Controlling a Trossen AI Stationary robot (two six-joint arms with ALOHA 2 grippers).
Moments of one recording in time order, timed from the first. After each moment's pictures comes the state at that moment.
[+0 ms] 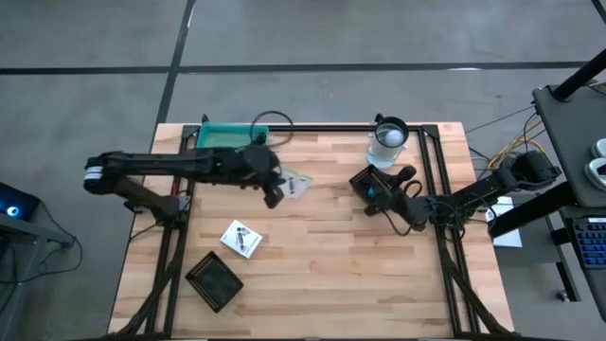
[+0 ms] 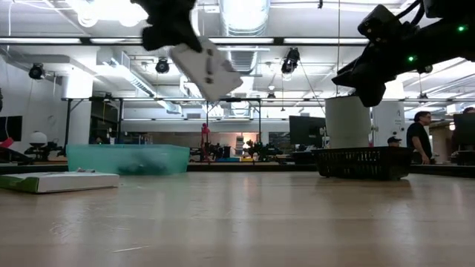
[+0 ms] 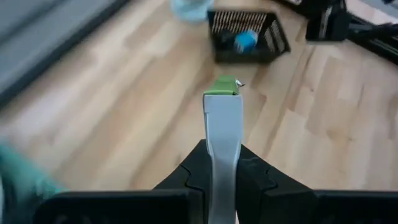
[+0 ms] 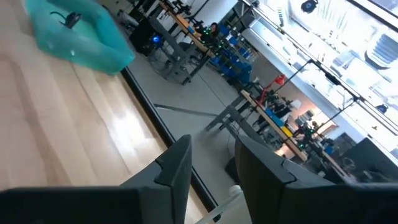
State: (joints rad) left arm 0.06 1.31 1.23 -0.66 -0.21 -0.44; right arm 0.27 1.15 0.26 0.77 1.17 -0.59
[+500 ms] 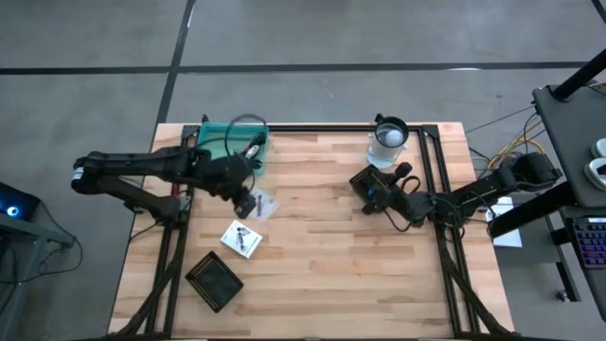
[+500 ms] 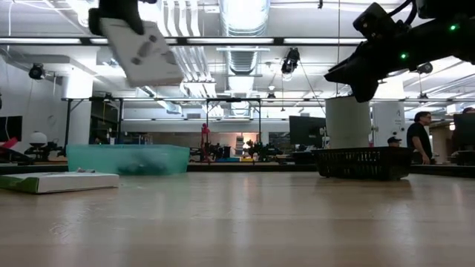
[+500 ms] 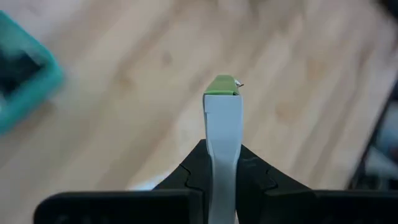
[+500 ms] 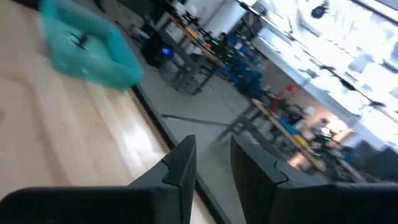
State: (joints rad) left arm -0.03 1.17 1.29 -1.08 -0.07 -0.73; right arm 0.21 1.15 0.27 0.80 1.05 -0.59
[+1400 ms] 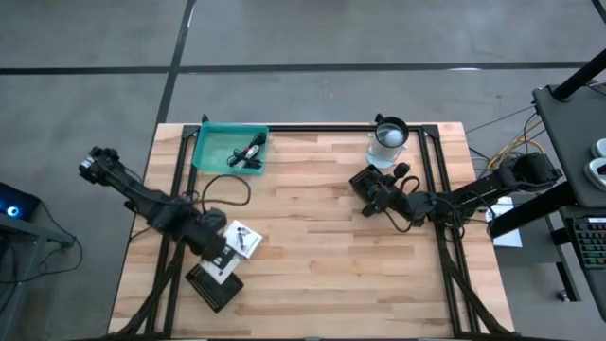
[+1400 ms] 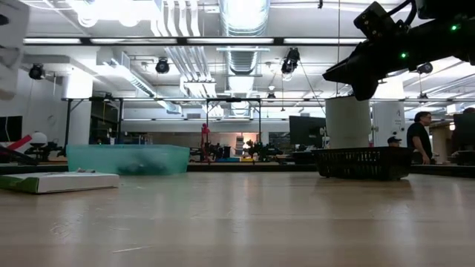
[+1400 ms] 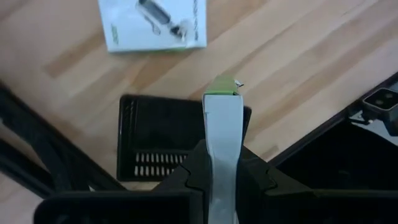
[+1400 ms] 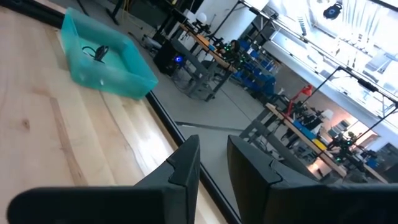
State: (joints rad) left arm -0.56 1.21 1.23 -1.27 0.05 -1.58; right arm 0.21 1.15 0.27 0.80 0.99 -0.54
